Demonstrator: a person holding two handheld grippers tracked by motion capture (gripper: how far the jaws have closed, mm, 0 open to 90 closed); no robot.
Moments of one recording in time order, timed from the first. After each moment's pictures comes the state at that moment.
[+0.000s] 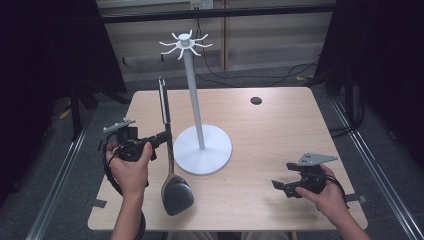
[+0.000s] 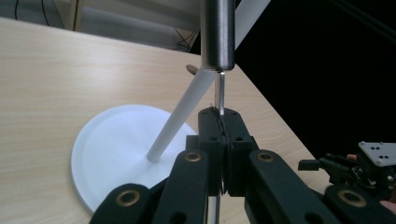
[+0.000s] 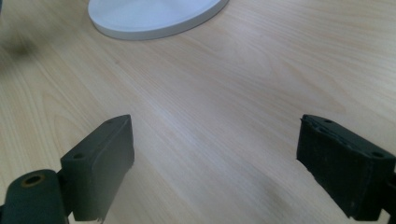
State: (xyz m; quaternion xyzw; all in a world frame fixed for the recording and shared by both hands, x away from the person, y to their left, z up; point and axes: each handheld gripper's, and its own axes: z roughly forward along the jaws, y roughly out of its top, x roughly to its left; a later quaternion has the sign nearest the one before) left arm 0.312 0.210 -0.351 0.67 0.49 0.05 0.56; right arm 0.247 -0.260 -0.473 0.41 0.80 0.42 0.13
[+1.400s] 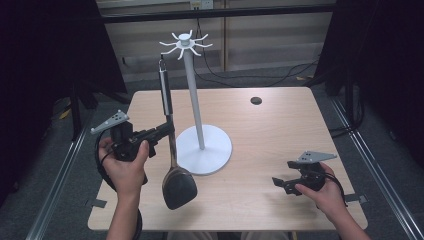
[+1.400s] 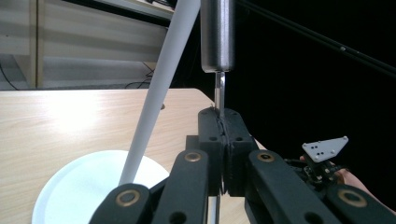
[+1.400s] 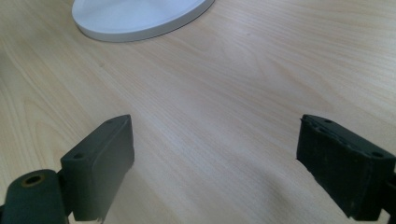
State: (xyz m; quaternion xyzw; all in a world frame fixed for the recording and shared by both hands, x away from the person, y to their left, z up) left arm 0.294 0.204 -0.315 0.67 0.39 0.07 0.62; right arm 0.253 -0.264 -0.477 0.43 0.79 0.42 0.13
